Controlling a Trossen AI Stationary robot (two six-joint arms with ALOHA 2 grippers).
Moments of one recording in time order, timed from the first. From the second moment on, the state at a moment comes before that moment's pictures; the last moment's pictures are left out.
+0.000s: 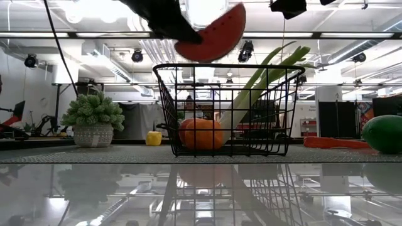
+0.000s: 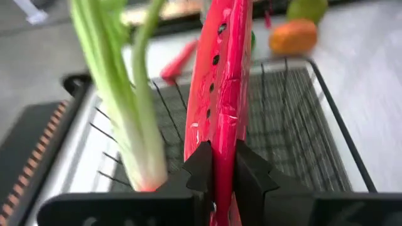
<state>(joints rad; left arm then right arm) -0.07 1.41 1.09 -0.22 -0.22 0.11 0.22 1.05 0.87 -0.32 -0.03 -0.25</state>
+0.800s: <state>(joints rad) -0.08 1.65 1.28 -0.46 -0.08 -0.05 0.22 1.04 0.86 -0.32 -0.02 -0.23</state>
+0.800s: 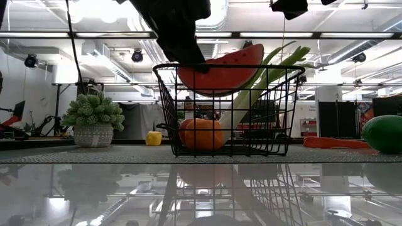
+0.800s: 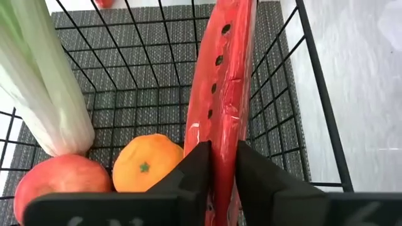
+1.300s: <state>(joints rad) -0.08 1.65 1.28 -0.45 -0.08 -0.05 0.22 1.04 0.86 -0.32 -0.02 -0.23</state>
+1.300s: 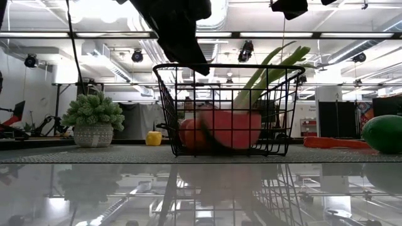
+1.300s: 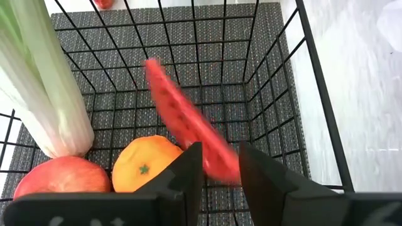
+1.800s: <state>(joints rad) -0.09 1.52 1.27 -0.43 -0.08 0.10 0.22 1.04 0.86 -0.31 -0.02 -0.12</state>
